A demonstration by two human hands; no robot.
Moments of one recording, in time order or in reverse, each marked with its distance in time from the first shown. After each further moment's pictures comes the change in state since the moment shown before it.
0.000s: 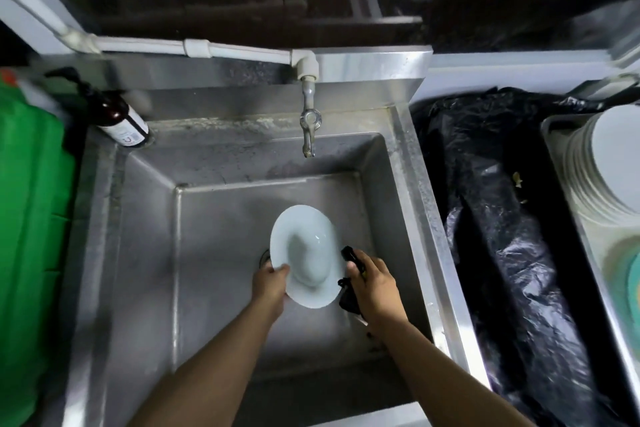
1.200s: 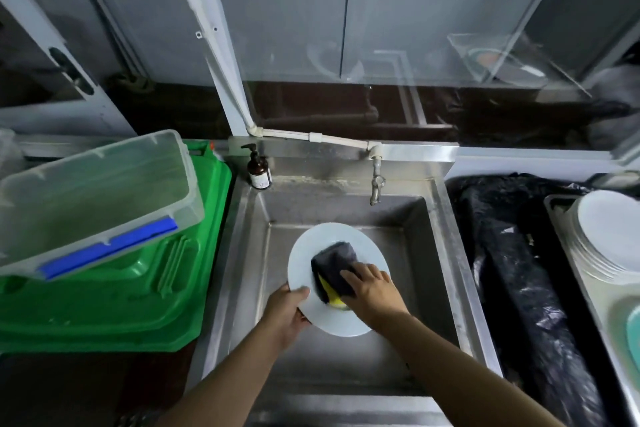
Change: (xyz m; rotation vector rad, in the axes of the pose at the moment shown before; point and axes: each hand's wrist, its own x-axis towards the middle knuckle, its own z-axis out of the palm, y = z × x) left_hand -0.205 0.065 -0.155 -0.354 -0.228 0.081; right_hand -0.097 -0.158 -0.004 -0.726 -0.199 -0.556
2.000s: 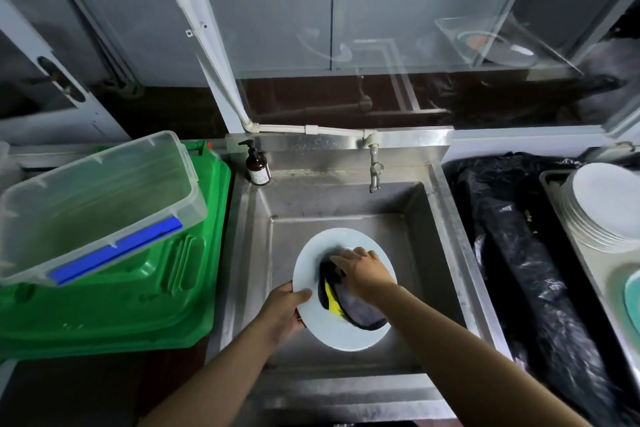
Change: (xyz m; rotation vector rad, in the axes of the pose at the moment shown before) left_hand -0.022 0.008 -0.027 0.225 -0.083 -0.030; right_hand 0.016 -0.030 -0.010 -0.039 -0.023 -0.070
